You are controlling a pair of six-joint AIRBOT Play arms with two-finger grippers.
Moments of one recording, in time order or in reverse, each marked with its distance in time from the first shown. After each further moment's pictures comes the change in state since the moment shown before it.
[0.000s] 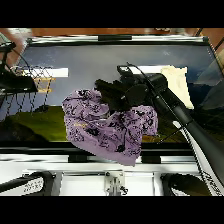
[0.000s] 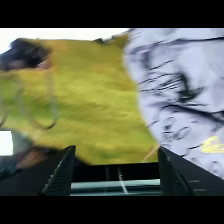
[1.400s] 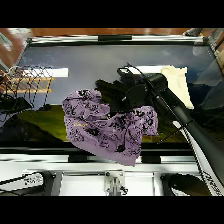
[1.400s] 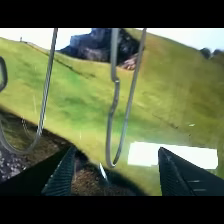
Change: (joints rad) left arm 0.439 -0.079 -0.443 -0.265 0.433 0.302; right arm 0.000 0.000 0.000 -0.014 -0.052 -0.001
